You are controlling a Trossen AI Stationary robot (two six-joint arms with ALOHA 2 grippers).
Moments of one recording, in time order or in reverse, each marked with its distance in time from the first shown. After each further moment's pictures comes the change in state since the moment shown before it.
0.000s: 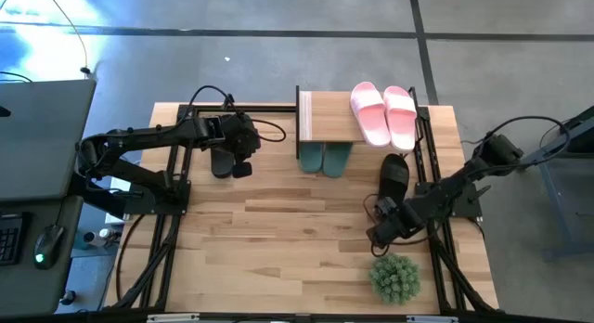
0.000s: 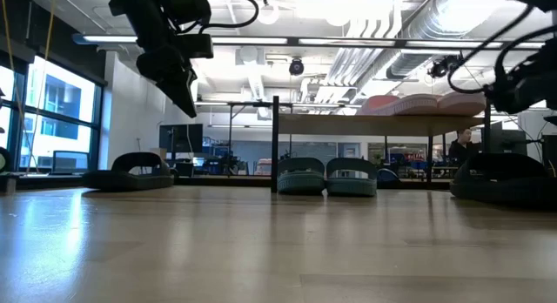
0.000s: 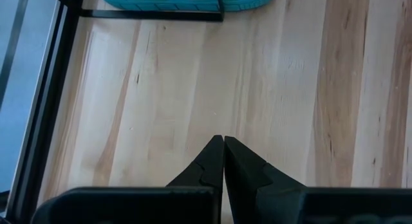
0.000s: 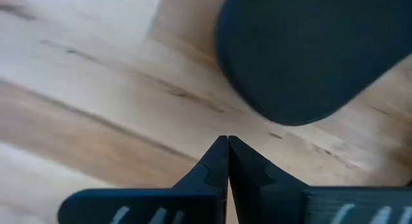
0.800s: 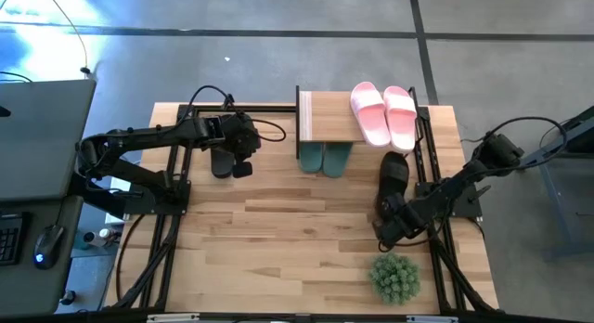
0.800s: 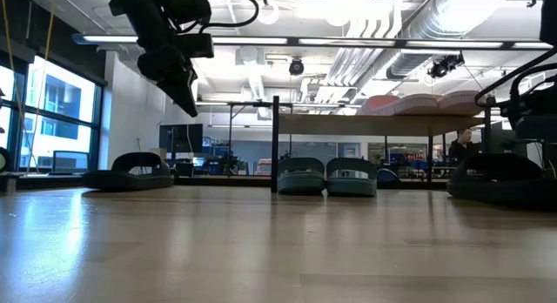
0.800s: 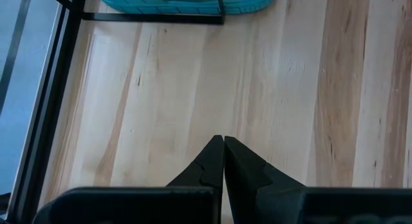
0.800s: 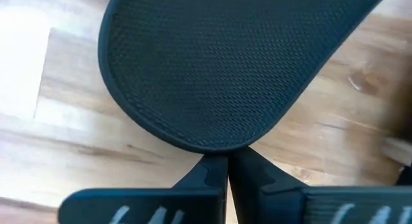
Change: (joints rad) left arm 0.000 0.000 0.000 0.008 0.000 0.001; right arm 0.017 -0.001 -0.133 -0.011 0.113 0.196
